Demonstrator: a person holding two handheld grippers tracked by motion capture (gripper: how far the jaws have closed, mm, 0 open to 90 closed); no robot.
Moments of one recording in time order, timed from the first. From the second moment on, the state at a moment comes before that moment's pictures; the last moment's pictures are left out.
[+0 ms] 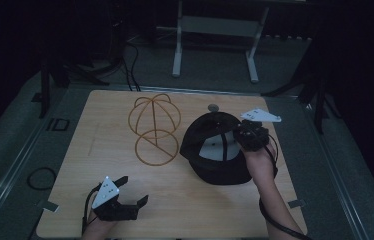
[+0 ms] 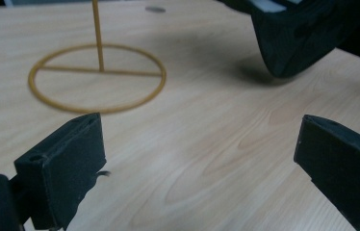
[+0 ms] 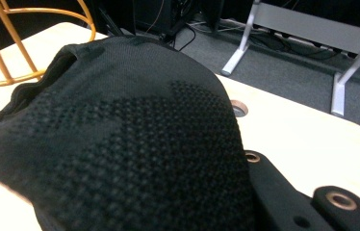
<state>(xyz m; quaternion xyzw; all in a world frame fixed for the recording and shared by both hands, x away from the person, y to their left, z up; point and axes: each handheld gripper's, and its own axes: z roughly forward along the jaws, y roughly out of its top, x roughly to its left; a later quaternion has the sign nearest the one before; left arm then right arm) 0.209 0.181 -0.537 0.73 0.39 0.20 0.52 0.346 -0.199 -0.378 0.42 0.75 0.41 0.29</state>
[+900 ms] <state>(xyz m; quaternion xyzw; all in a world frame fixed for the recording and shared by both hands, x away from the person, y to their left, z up) 0.249 0.106 -0.480 0.76 0.35 0.19 0.51 0.323 -0.188 -0.383 0.39 0.76 0.43 0.28</state>
